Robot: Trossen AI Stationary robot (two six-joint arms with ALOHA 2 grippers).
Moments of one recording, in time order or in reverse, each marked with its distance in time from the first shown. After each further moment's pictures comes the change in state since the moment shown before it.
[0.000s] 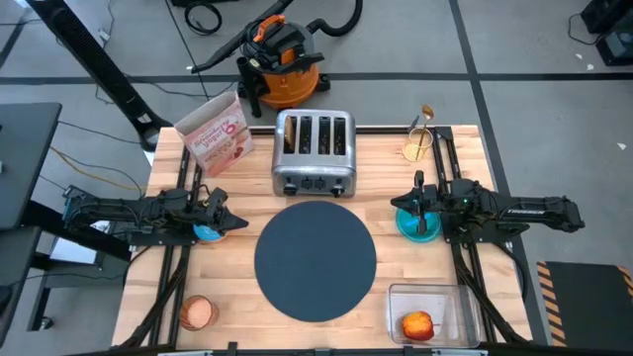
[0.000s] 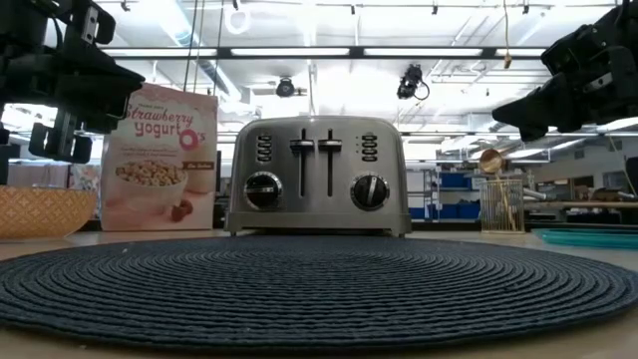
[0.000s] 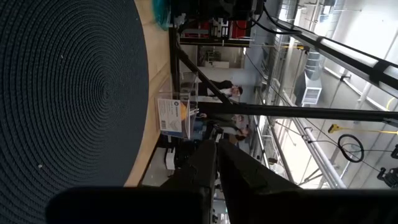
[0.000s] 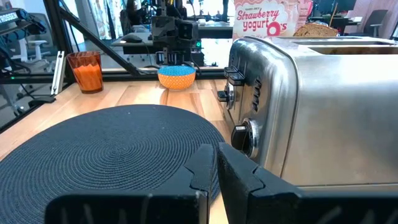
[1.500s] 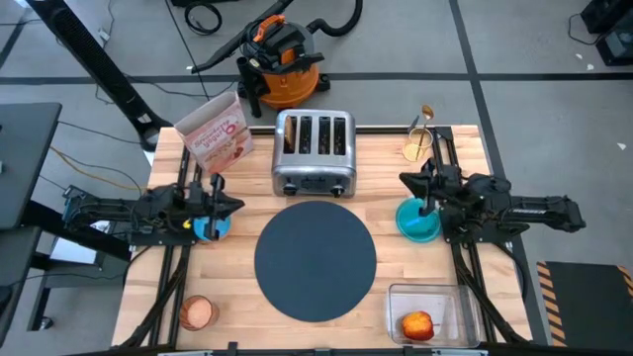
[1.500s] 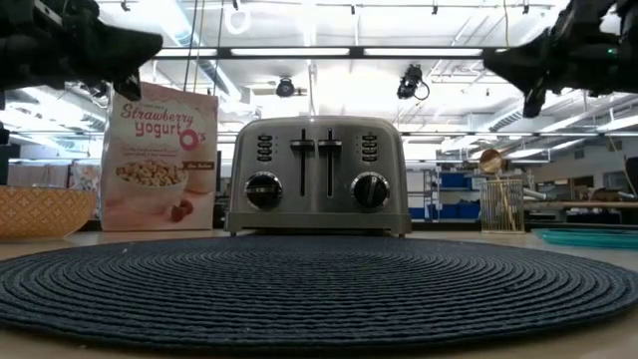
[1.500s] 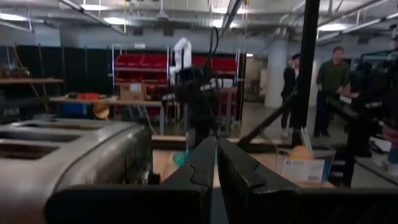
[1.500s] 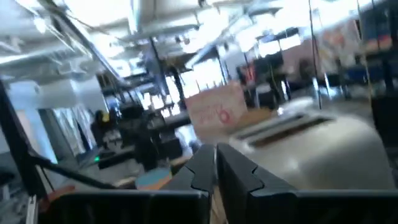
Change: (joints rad) left arm 0.000 0.000 0.000 0.271 -0.215 1.579; right arm 0.000 0.021 0.033 0.307 0.211 0.261
